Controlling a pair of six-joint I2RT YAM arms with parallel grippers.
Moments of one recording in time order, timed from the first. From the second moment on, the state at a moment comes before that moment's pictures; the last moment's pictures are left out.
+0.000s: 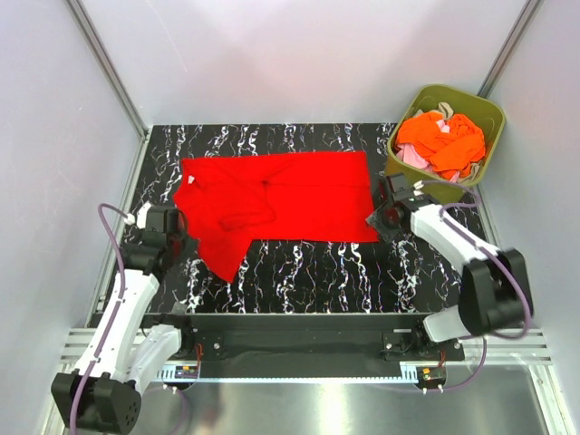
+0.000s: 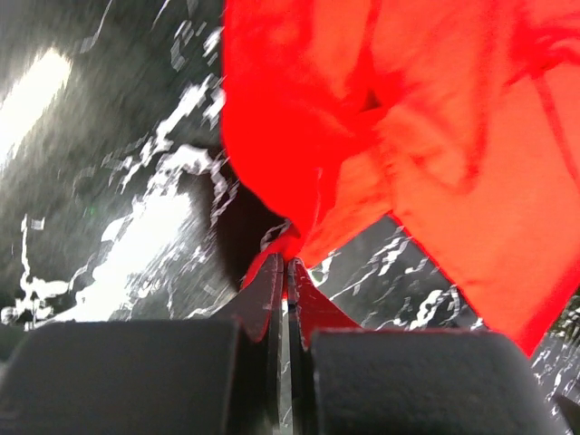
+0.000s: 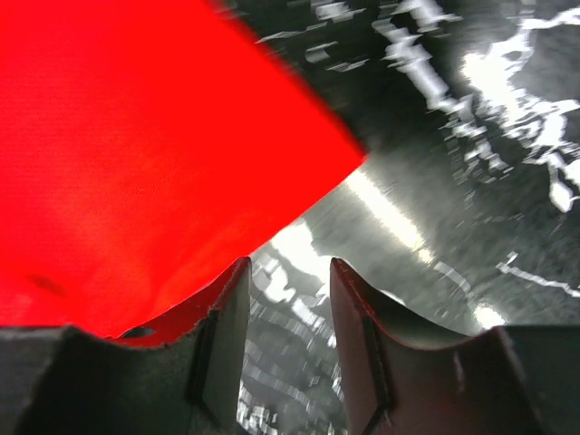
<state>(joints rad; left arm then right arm) -0.11 0.82 0.71 -0.80 -0.15 -0.93 0.30 1.41 0.95 -0.63 0.14 1.12</state>
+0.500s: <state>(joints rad) -0.11 0.85 0.79 -0.75 -0.15 -0.81 0.28 1.55 0.96 -0.67 0.22 1.26</state>
